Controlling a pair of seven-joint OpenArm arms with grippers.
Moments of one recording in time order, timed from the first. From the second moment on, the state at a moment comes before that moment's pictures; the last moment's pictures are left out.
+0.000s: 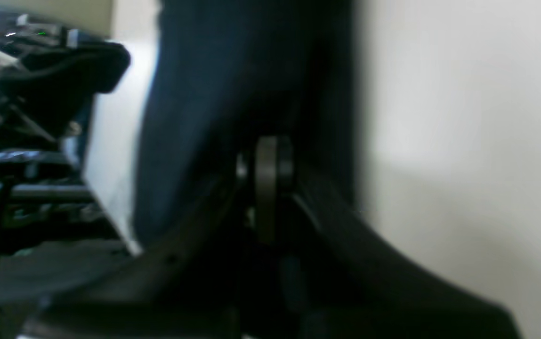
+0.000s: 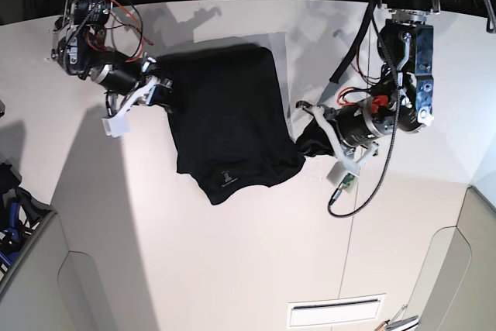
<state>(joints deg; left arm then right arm) -0.7 -12.8 -1.4 92.5 -30.9 -31.3 50.5 -6.5 0.3 17.5 82.9 51.6 33.9 -63.2</state>
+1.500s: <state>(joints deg) 69.0 -20.0 -28.2 114.1 -43.3 -35.7 57.8 -49.4 26.2 15.7 107.0 53.1 33.7 -70.4</state>
